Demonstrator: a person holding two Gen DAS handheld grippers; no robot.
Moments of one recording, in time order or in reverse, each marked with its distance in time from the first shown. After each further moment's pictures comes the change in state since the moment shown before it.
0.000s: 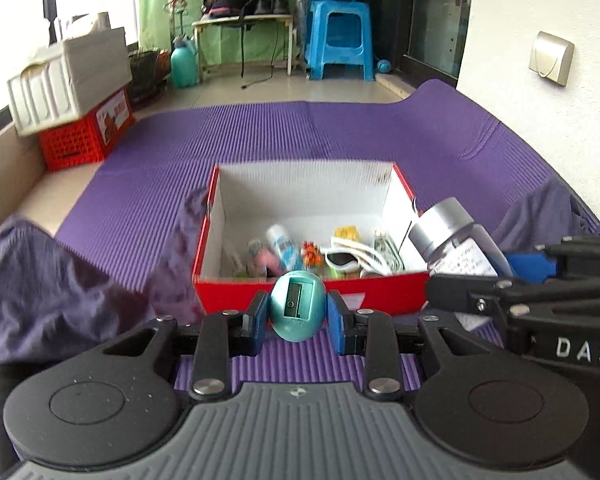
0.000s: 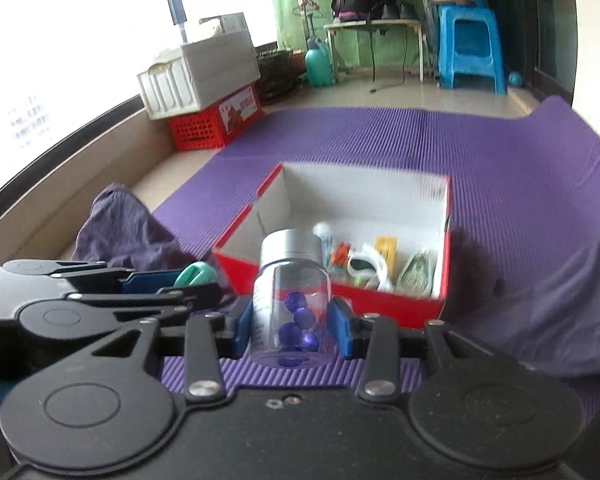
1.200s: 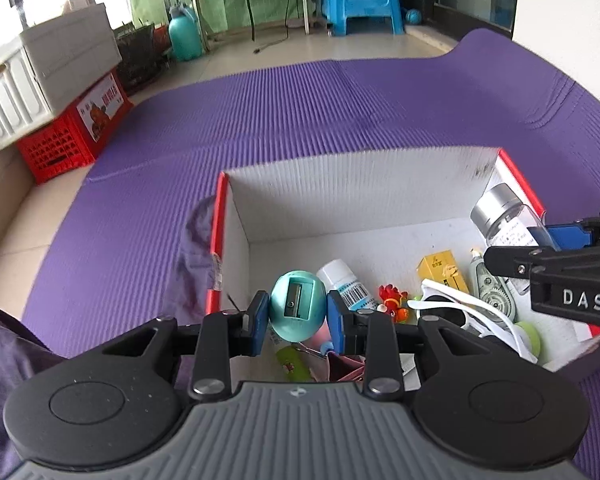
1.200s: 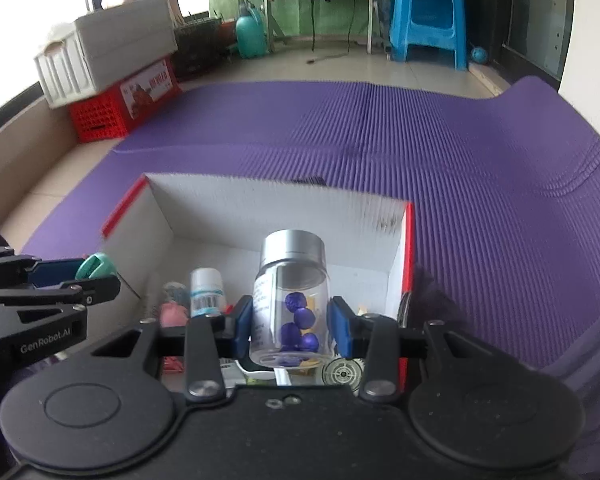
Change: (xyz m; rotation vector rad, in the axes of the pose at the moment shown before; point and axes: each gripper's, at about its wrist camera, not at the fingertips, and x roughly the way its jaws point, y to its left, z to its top) left arm 0.181 0.038 0.060 0.065 0.138 0.087; right arm 0.170 -0.077 0.054 0.039 0.121 -0.180
